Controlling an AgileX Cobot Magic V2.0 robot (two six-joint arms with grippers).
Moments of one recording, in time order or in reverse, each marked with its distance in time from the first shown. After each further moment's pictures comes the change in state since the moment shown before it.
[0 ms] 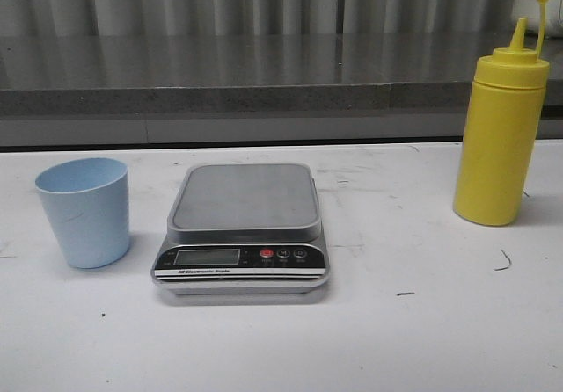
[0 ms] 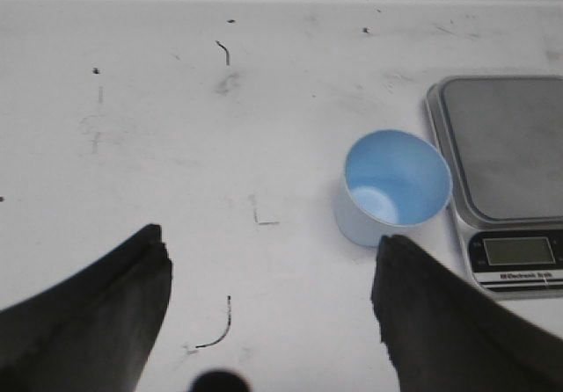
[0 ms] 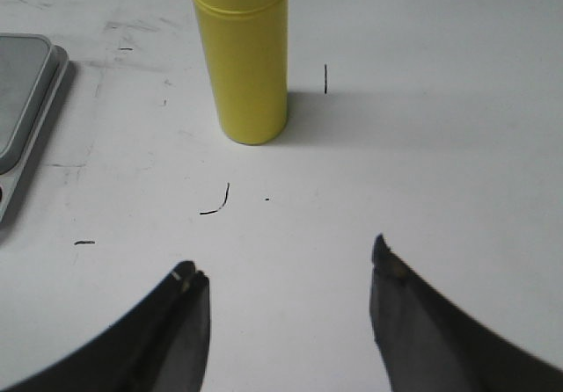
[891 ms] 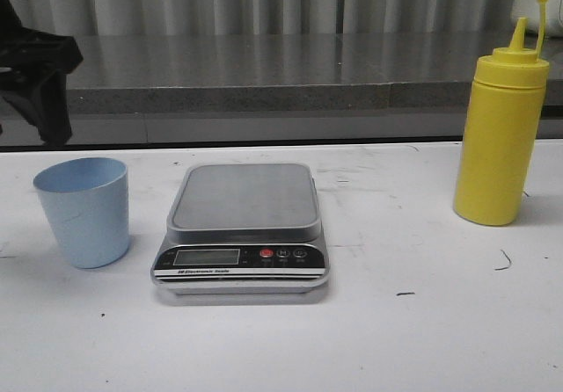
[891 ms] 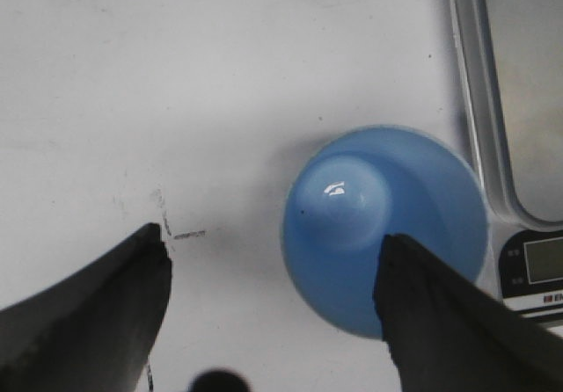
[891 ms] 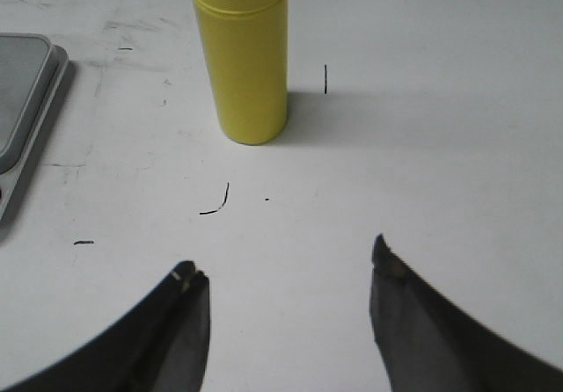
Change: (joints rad) left arm -0.097 0.749 -0.412 -0.004 0.135 0.000; right arm 0.000 0.000 0.000 0.000 0.000 0.000
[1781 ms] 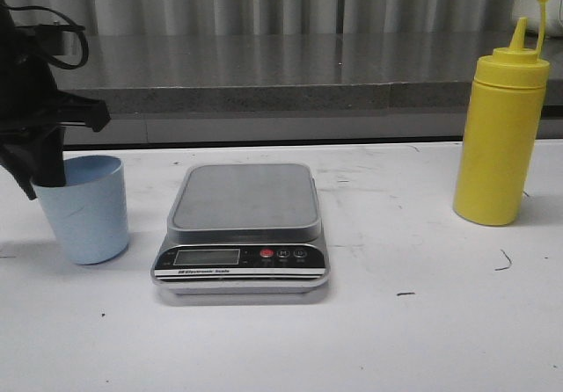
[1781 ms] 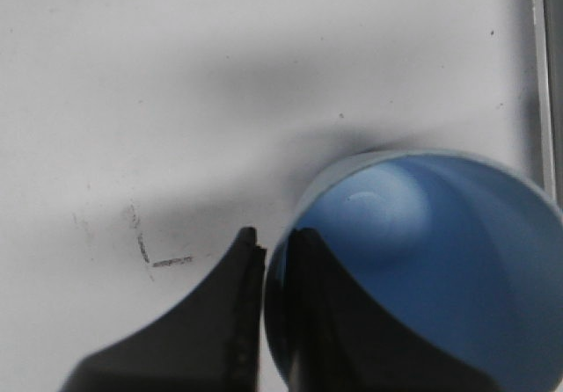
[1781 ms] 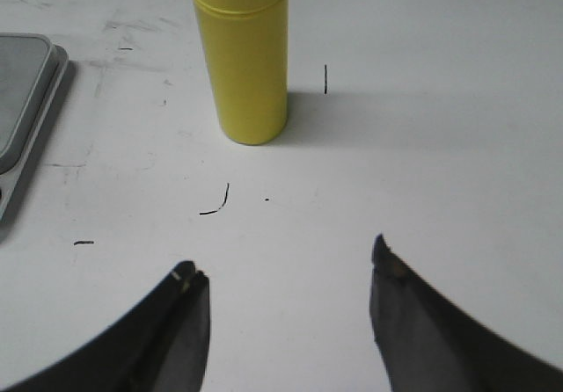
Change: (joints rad) left arm 0.000 0.150 -0.043 -0.004 -0.003 0.000; right arm 0.000 0.000 0.000 0.000 0.000 0.000
